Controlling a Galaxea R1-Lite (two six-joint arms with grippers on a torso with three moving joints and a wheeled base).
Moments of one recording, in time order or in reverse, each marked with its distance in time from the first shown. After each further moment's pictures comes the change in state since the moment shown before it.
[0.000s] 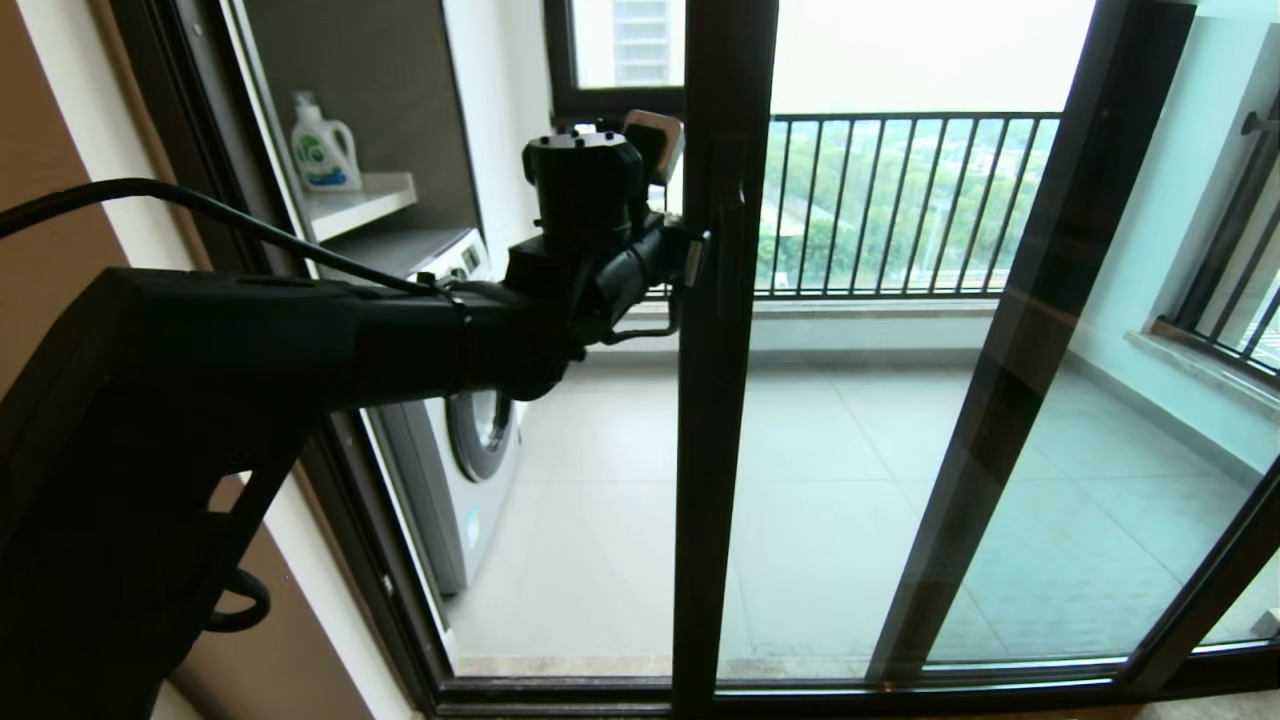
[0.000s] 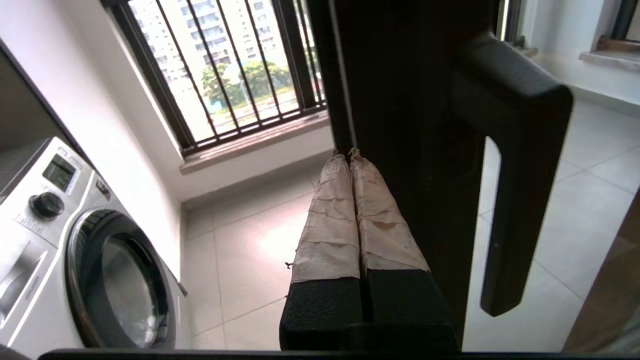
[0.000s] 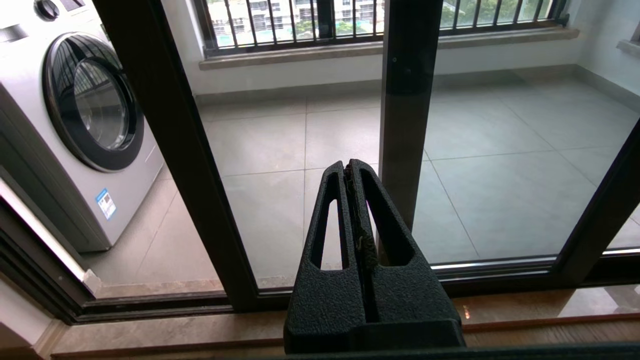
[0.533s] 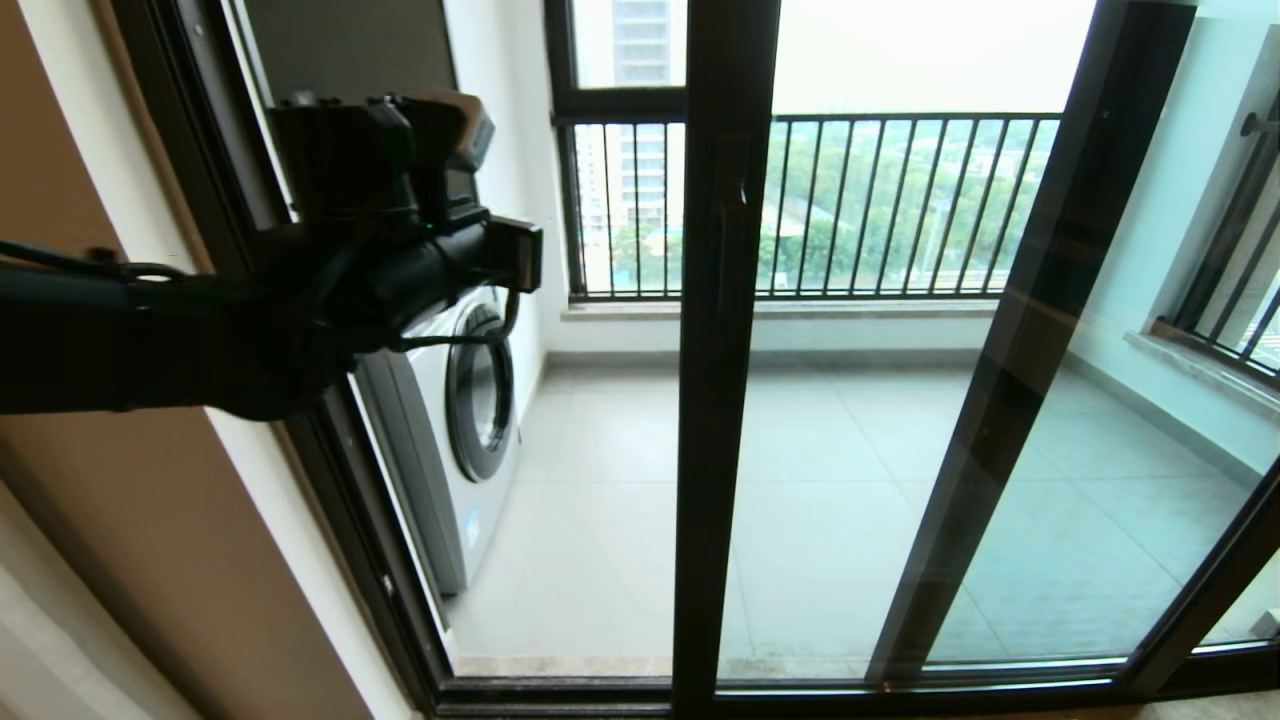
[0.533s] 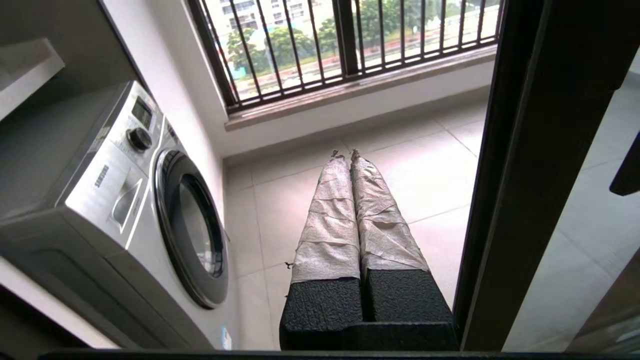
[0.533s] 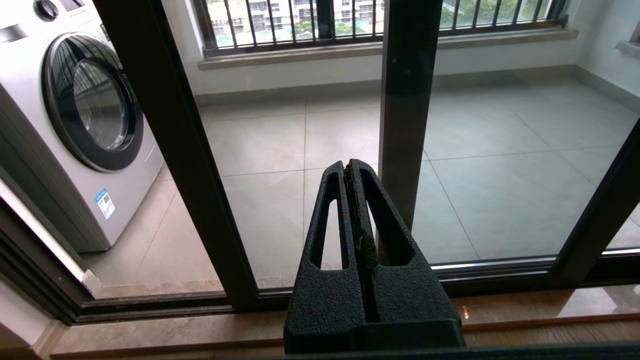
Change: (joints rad) left arm 0.196 -0.395 0.538 -0.074 -0.098 -0.045; right arm 0.000 0.000 0.000 0.000 0.000 0.000
